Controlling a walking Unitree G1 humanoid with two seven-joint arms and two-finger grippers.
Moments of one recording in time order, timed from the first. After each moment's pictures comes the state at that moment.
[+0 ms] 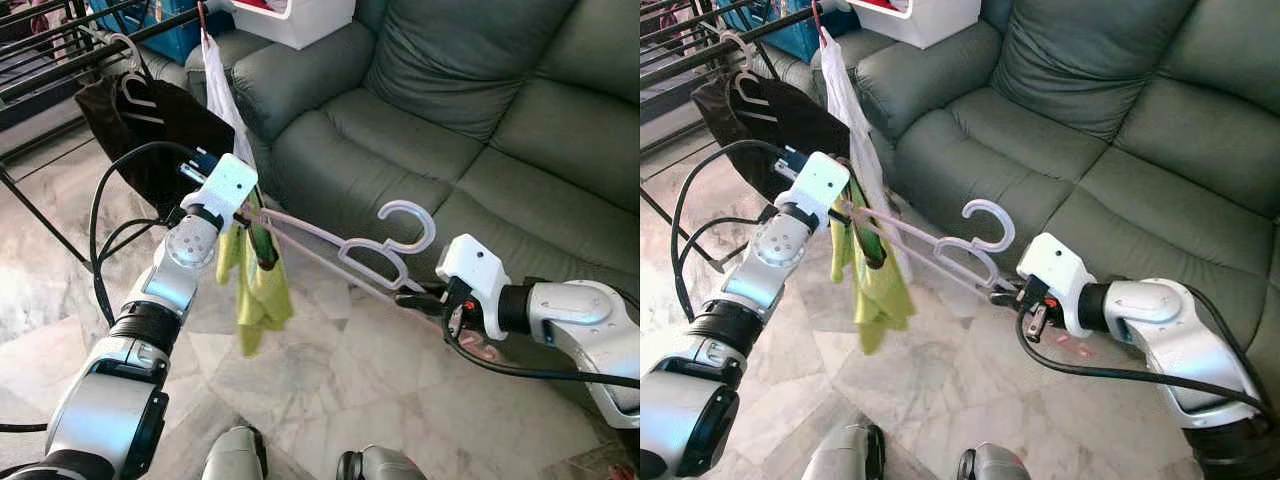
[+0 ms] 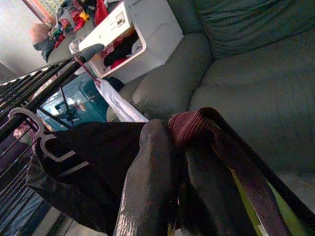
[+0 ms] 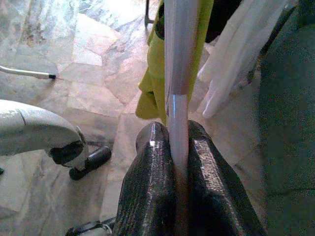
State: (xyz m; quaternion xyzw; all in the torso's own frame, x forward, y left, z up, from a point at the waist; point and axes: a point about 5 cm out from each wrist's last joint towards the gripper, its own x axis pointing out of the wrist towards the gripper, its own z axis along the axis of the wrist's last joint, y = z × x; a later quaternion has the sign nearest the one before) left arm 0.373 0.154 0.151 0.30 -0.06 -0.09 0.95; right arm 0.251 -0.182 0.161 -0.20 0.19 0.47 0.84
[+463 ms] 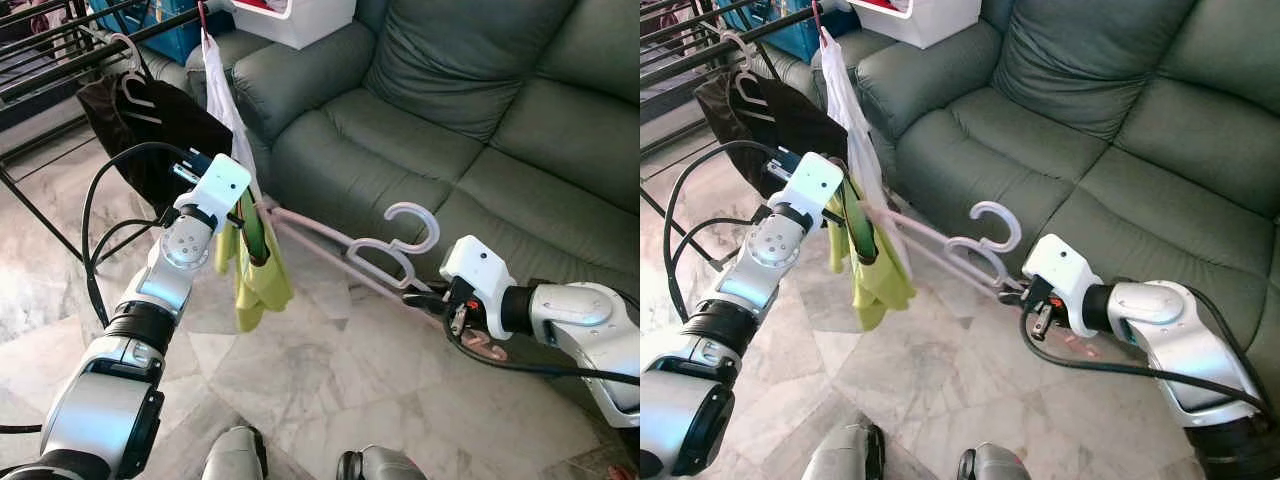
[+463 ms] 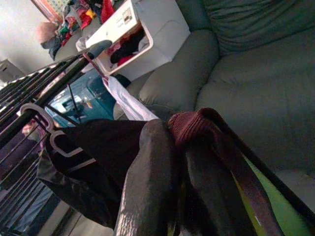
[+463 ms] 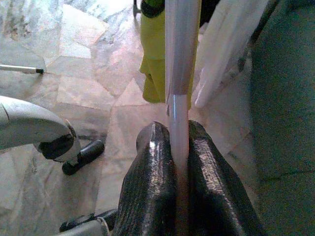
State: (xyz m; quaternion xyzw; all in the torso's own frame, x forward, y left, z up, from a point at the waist) left arm 0.373 0.161 0.151 0.31 -0.06 -0.08 0.95; right arm 0.254 -0.191 0.151 -0.20 0.21 0.45 0.85
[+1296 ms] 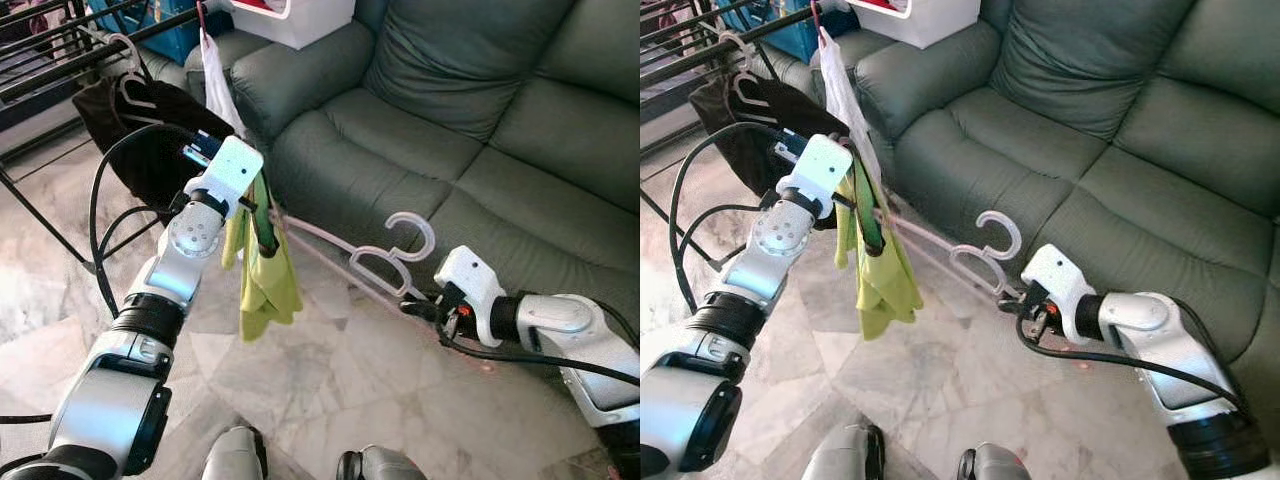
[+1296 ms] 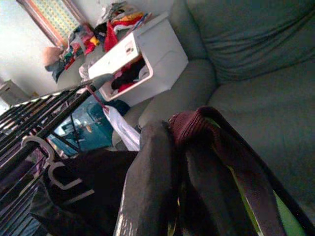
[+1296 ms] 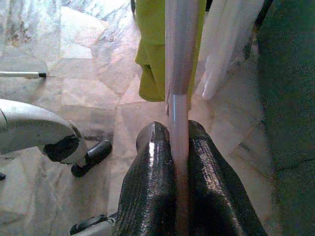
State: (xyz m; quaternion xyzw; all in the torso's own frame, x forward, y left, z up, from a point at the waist) left arm 0.376 0.143 0.173 0.30 -0.10 -0.09 0.95; right arm 0.259 -0.191 0.128 -0.17 0.23 0.44 0.85
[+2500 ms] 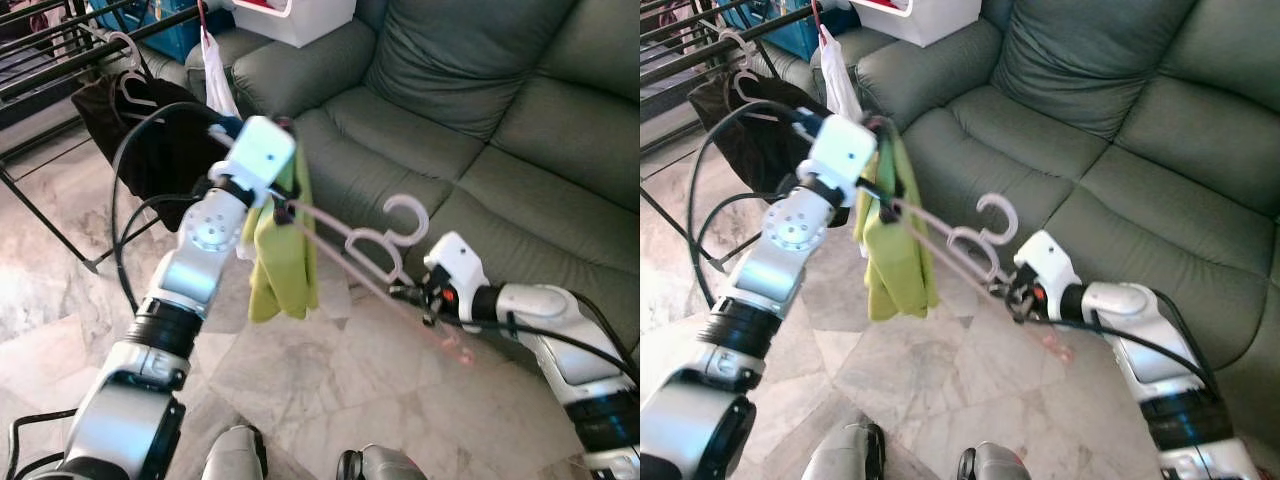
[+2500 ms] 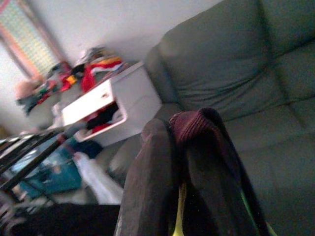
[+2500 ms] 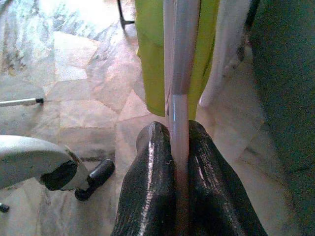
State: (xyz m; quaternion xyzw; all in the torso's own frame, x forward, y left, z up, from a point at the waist) left arm 0.356 0.098 0.207 0.25 -0.17 -0.18 0.94; right arm 0.283 -0.183 0.119 -0.12 0.22 0.41 0.88
